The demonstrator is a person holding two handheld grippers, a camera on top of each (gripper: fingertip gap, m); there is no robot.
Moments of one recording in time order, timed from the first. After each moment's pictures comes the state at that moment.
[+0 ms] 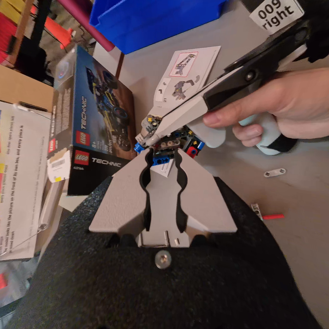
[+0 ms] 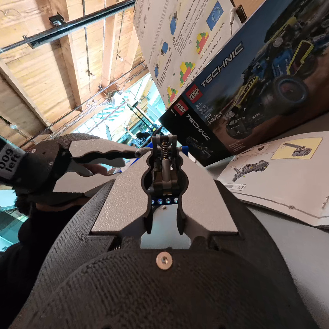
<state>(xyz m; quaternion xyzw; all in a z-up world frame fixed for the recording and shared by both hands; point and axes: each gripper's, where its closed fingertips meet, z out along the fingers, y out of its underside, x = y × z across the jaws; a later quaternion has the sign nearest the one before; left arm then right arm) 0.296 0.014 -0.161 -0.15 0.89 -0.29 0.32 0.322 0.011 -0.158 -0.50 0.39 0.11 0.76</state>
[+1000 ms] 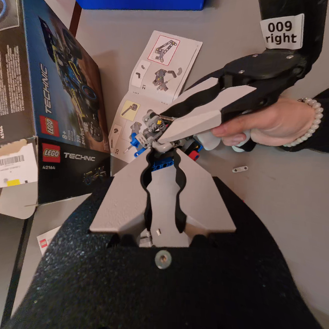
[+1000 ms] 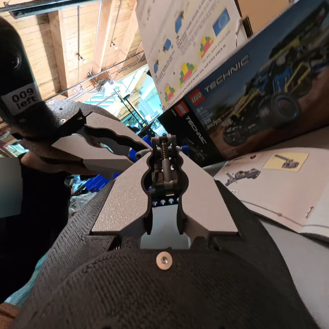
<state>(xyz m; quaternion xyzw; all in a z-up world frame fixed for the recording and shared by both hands) 0.300 0.014 -0.164 -0.22 0.92 -0.29 0.14 0.322 0.011 -0.156 -0.54 0.37 0.05 0.76</state>
